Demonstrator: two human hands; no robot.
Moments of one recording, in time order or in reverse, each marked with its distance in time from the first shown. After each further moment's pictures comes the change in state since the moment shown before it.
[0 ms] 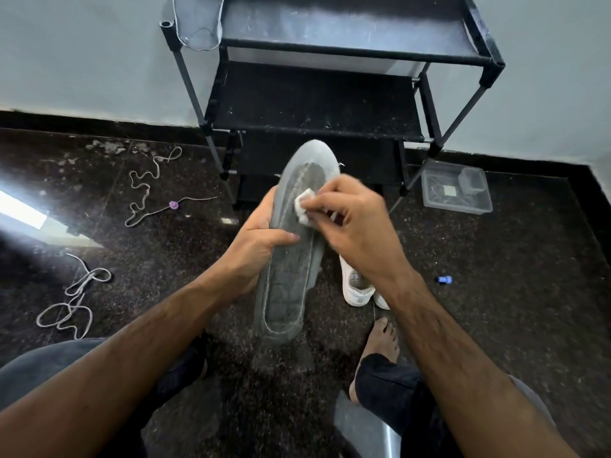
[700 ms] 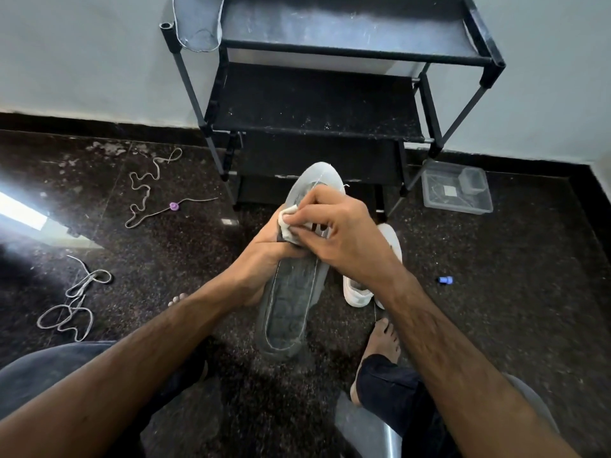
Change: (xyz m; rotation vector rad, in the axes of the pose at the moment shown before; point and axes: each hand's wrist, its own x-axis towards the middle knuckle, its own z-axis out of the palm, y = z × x) left_hand -0.008 -0.005 0.013 -0.074 -0.038 -0.080; right_hand 0.001 -0.002 0.010 0.099 -0.105 -0.080
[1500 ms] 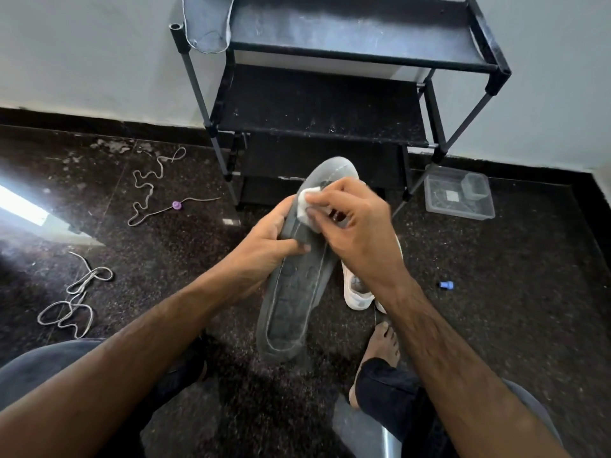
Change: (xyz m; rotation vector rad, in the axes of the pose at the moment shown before) left_hand 0.007 0.006 -0.012 0.135 -0.037 0.053; right_hand 0.000 -0.001 -0.001 -0.055 0.213 0.071
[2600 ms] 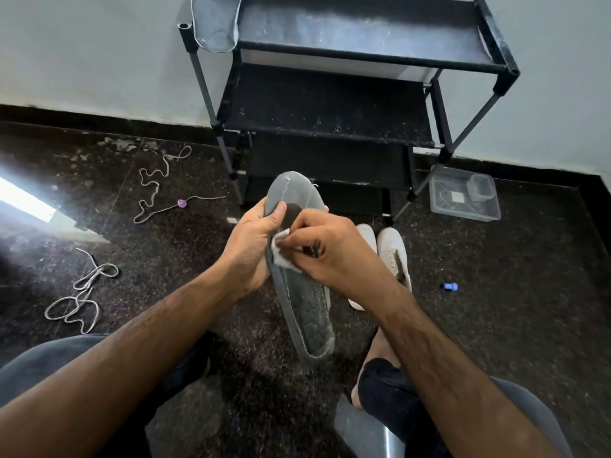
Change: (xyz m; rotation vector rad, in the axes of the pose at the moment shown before) left_hand 0.000 0.002 -0.006 -0.348 0.330 -0.087; right_hand -0.012 -0.009 0.019 0.024 -0.379 -0.117
